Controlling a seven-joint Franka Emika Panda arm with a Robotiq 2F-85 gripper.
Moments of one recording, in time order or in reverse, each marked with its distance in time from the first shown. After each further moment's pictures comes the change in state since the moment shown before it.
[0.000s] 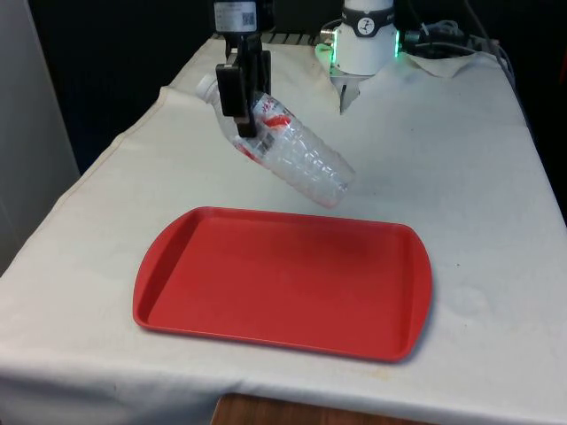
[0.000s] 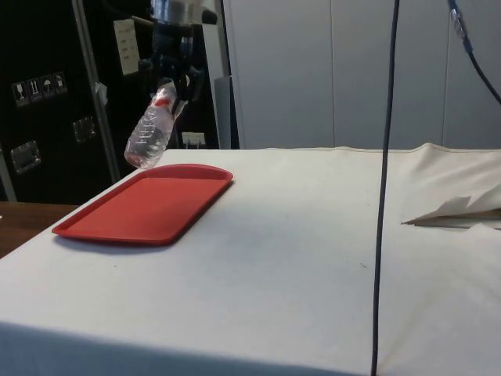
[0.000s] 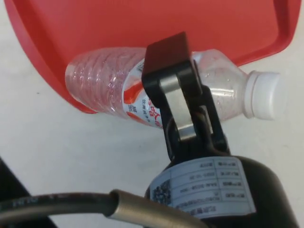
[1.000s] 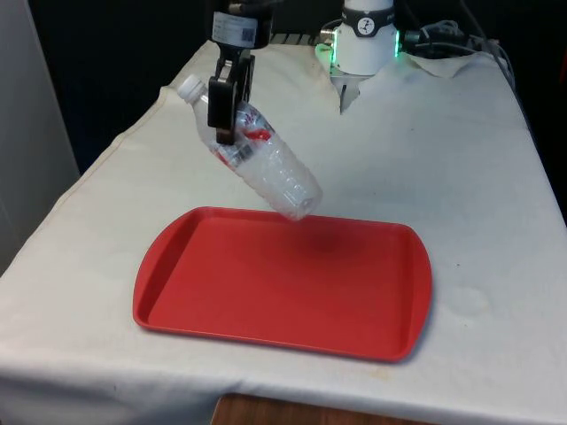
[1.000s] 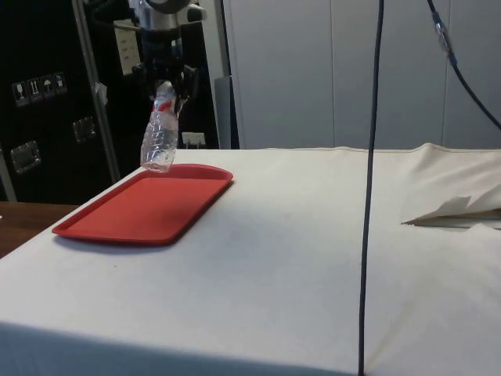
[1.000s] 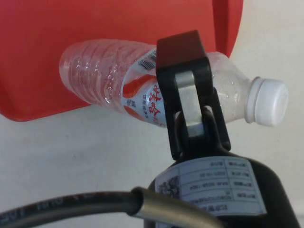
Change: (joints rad) arm 0.012 0.084 -0.002 0.132 -0.298 -0.076 0.126
